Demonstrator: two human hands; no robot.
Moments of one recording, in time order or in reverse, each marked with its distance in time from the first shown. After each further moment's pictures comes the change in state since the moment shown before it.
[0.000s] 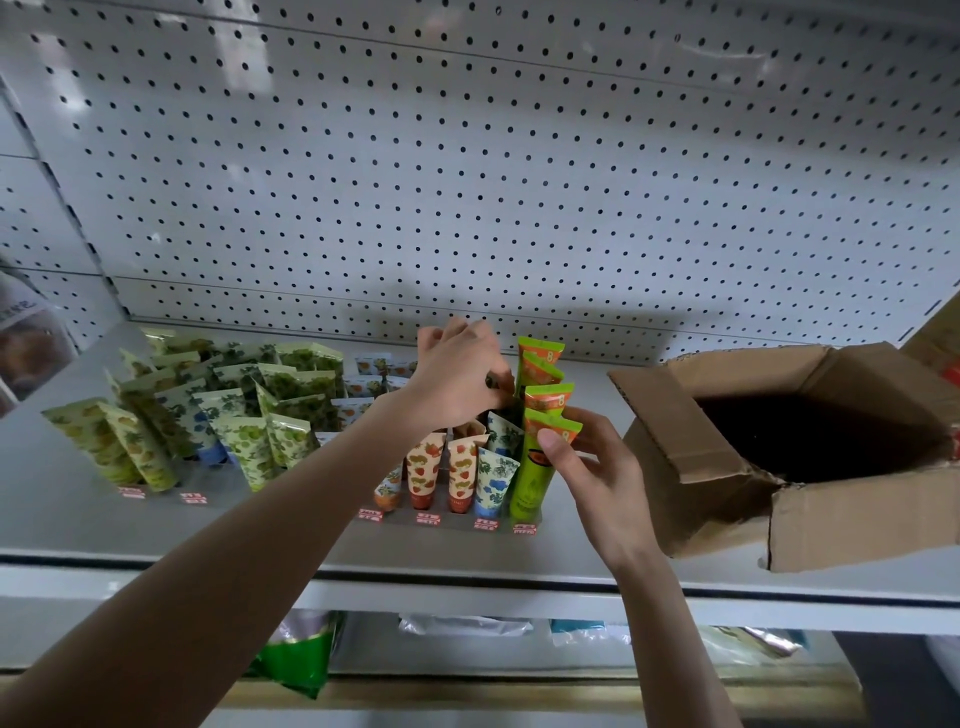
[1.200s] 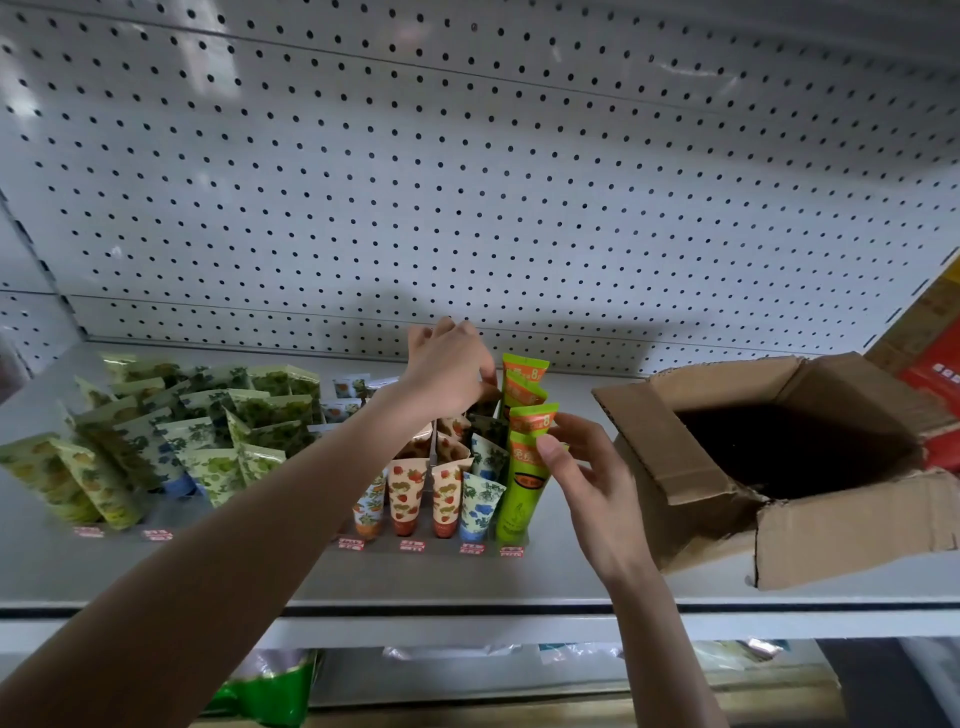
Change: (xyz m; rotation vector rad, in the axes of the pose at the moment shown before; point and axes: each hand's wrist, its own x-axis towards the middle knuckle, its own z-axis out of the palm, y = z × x) left_hand 0.038 -0.006 0.007 0.088 -0.062 -0.056; right_hand 0.007 -0.003 -0.003 0.024 0.044 -0.002
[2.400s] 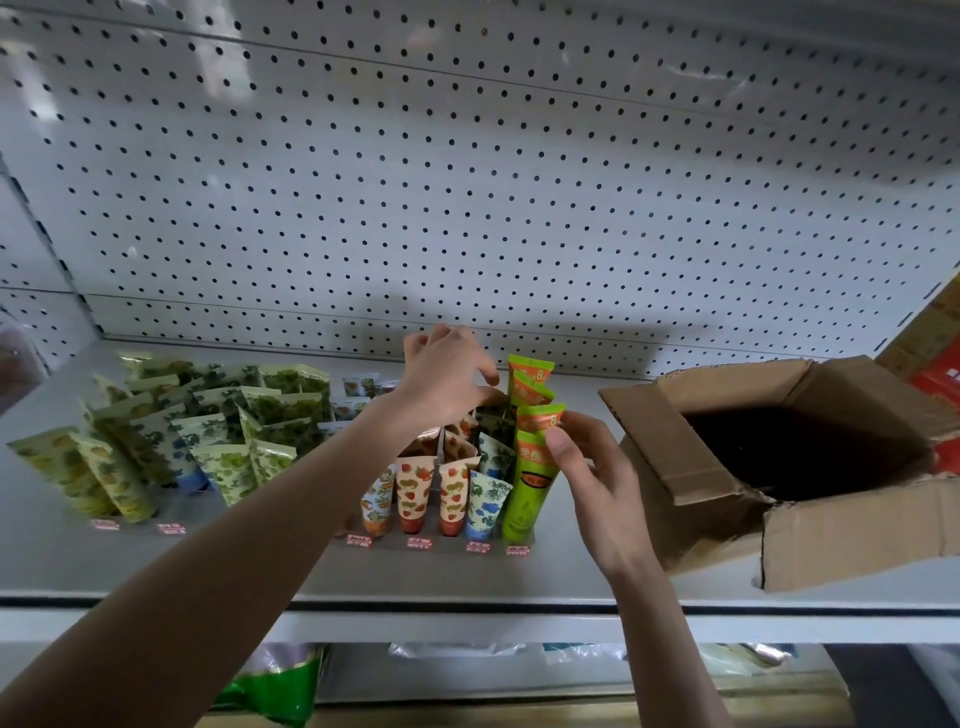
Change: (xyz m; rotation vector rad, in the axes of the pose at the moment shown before) left_hand -0.015 -0.006 -0.003 -0.119 0.038 -0.037; right_hand 0.003 -0.001 0.003 0.061 -0.022 -0.014
